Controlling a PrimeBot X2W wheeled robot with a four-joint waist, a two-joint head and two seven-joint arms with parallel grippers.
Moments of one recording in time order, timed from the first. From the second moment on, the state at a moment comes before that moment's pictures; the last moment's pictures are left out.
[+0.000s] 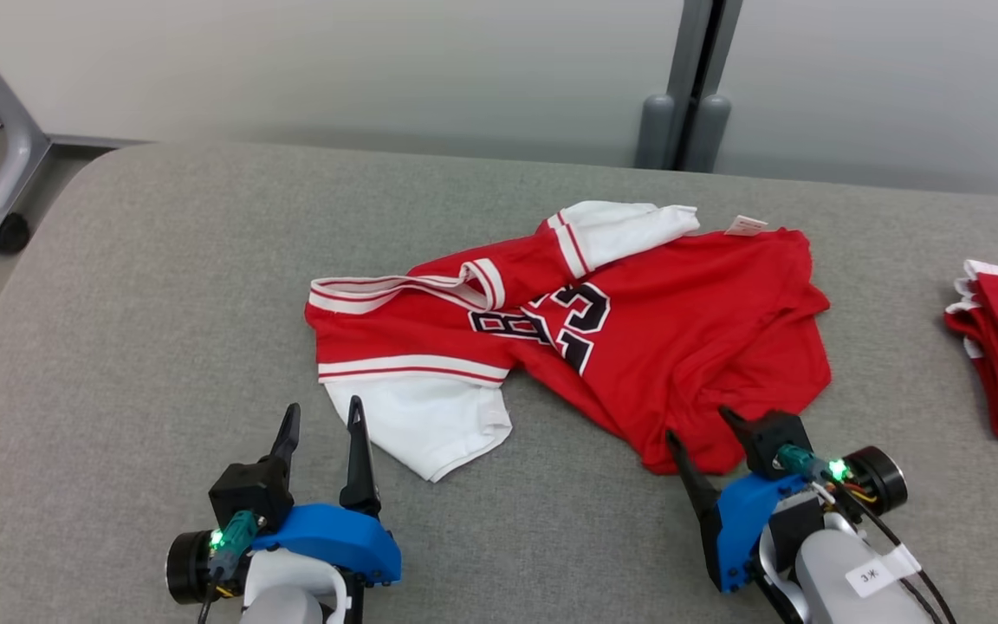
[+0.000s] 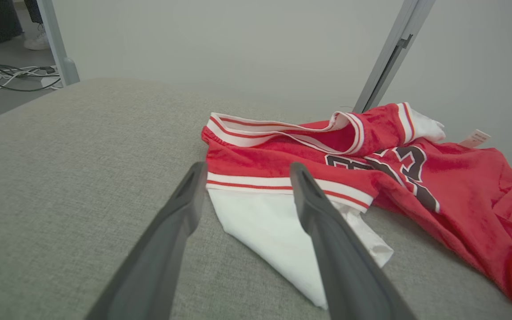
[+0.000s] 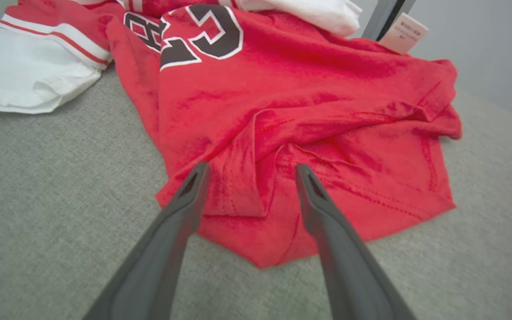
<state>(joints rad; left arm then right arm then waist) -0.20 0.06 -0.31 0.47 -0.39 0.12 -0.26 -0.37 -0.08 0.22 0.71 -0.04 0.13 -0.09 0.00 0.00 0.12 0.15</state>
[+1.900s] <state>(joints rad) -0.25 0.09 -0.23 0.60 -0.38 0.11 -0.20 -0.16 -0.05 -0.14 0.33 0.10 0.13 -0.20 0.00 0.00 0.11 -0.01</state>
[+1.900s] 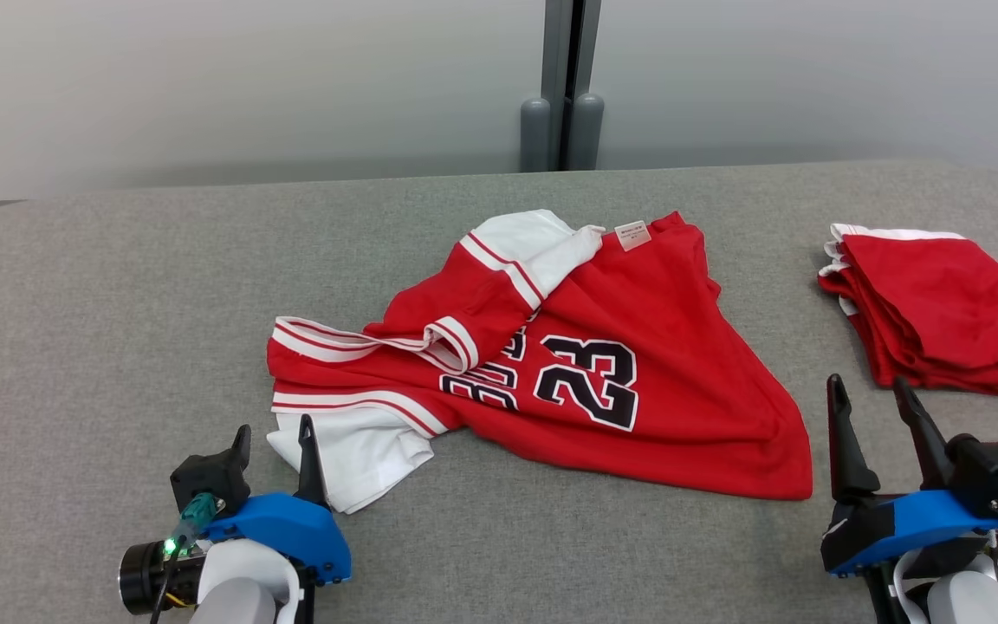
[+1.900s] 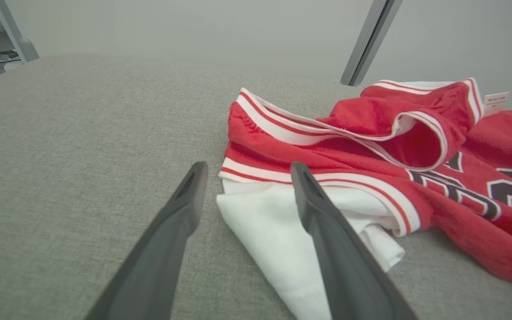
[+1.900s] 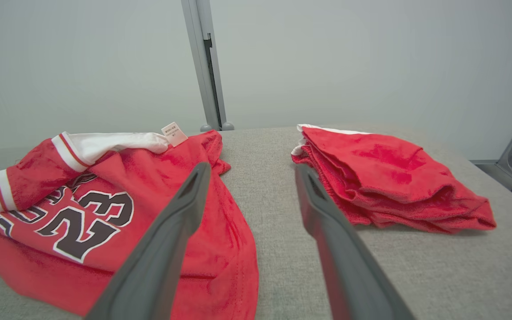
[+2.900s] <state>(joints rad) -0.28 0.15 -0.28 0.58 -0.39 0.06 -0.15 -0.12 -0.05 -0.11 0.29 0.12 0.13 -0.19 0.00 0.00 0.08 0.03</state>
